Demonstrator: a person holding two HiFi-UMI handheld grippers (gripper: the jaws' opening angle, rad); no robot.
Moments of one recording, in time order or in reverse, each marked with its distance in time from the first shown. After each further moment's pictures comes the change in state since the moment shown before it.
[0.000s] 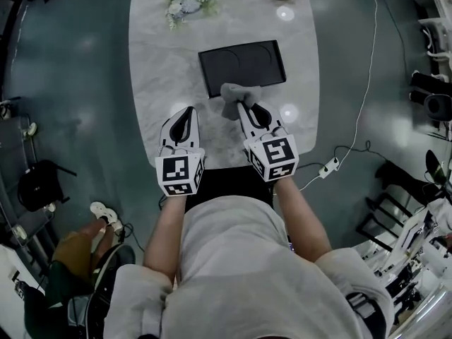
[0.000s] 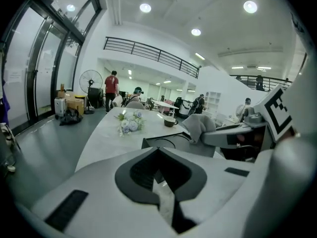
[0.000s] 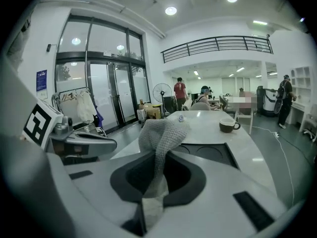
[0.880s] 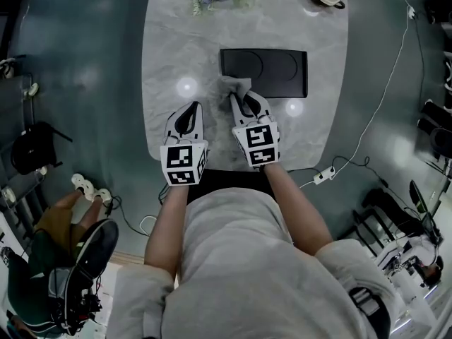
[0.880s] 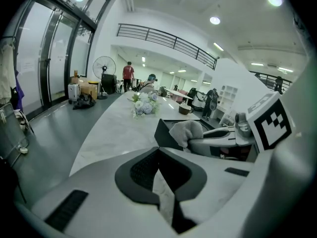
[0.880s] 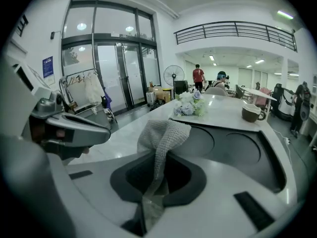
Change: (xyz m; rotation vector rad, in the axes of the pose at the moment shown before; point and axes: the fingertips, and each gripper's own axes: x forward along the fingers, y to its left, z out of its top) left arm 0.034 0.039 -0.051 -0.113 0.143 0.118; right arm 0.100 0.012 -0.054 -0.107 0.190 0.098
